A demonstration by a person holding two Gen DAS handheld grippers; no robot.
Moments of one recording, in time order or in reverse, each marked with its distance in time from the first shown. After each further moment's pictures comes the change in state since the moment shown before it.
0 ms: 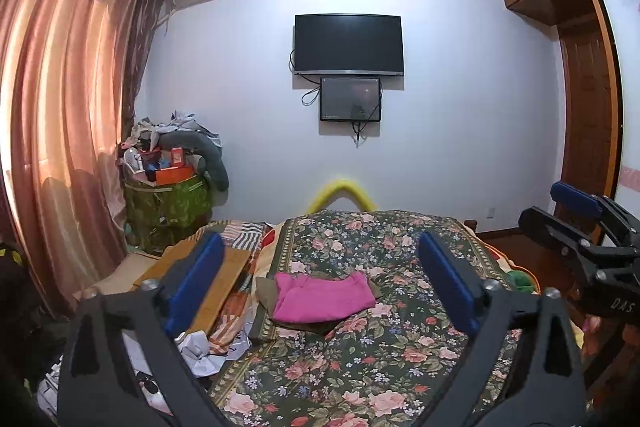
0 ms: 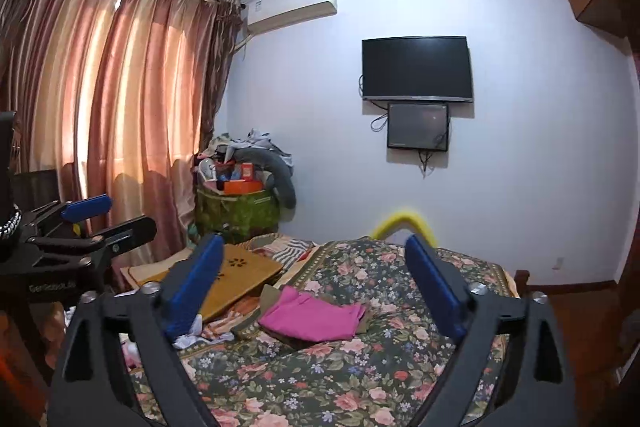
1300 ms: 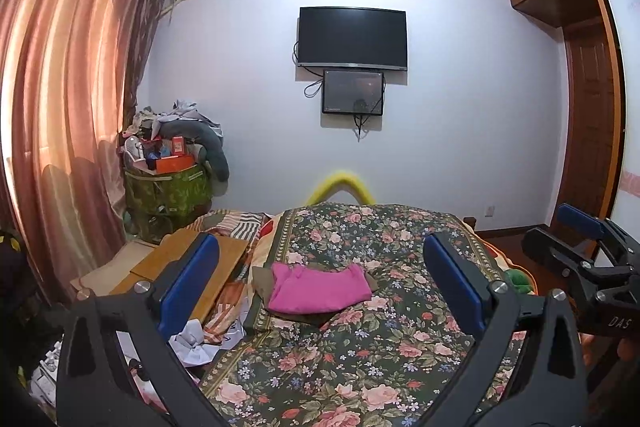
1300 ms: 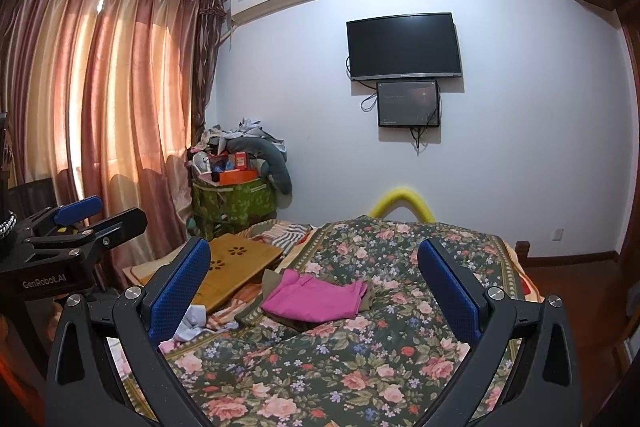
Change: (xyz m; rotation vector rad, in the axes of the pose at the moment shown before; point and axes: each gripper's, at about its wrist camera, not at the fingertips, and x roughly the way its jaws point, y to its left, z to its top) left arm 0.007 0.001 -0.012 -0.031 0.030 -0.001; right arm -0.019 -0.005 -0.014 0.061 0.050 -0.012
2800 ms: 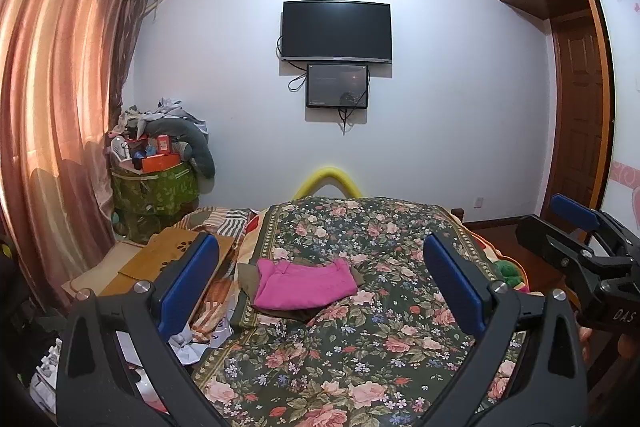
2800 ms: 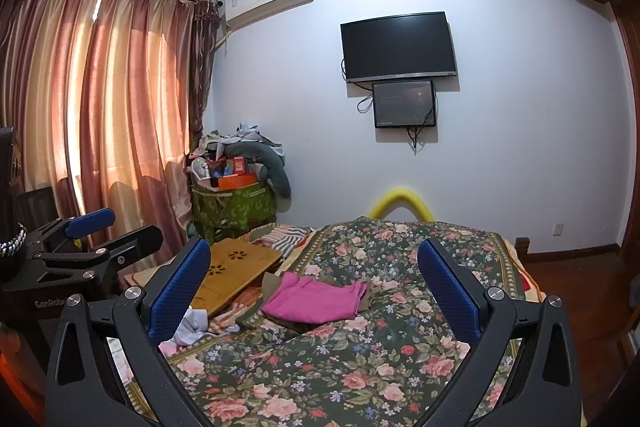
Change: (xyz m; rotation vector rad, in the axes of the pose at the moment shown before) left arm 0.007 -0.009 -0.001 0.032 0.020 -0.056; right arm -0.003 -0.004 0.003 0.028 -0.007 -0.005
